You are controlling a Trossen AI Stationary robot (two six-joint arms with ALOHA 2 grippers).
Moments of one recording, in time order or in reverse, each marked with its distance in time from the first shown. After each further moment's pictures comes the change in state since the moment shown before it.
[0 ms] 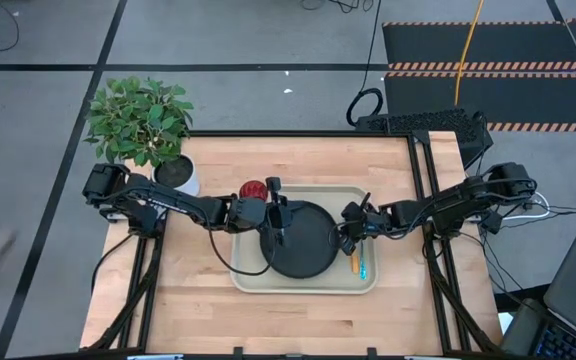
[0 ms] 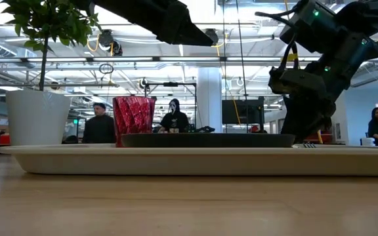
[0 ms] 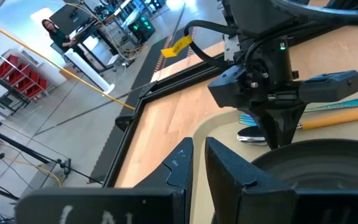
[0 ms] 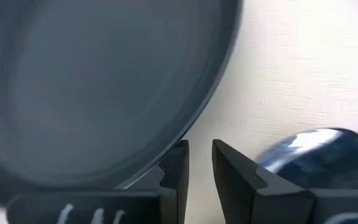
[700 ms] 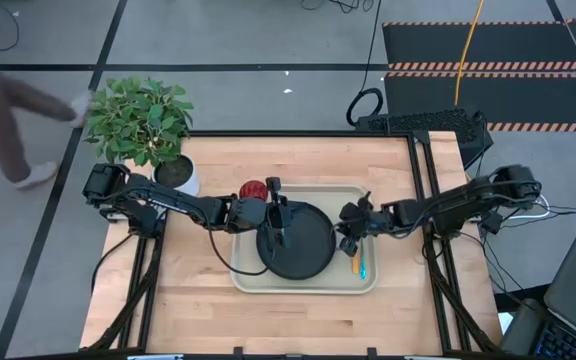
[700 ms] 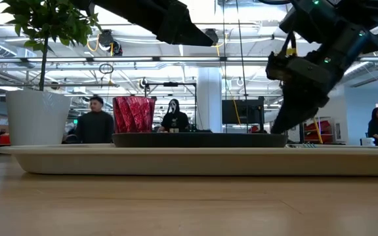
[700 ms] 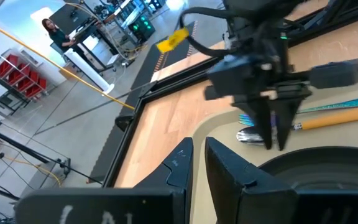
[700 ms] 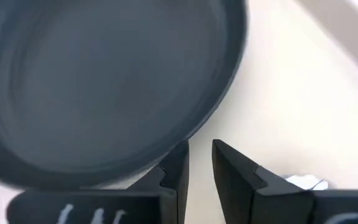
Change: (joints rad) left arm 0.000 0.000 0.000 -0.001 0.000 -0.002; right arm -0.015 -0.045 0.022 -0.007 0.012 -0.218
